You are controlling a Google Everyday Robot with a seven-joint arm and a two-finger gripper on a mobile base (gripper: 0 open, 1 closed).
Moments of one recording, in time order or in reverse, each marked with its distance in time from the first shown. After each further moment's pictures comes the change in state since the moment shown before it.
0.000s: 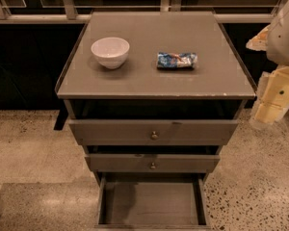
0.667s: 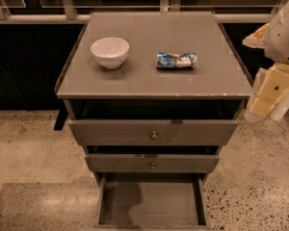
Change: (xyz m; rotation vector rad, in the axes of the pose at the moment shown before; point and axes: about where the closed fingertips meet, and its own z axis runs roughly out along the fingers) arm -0.002 -0.018 0.011 0.016 -0.081 -0.005
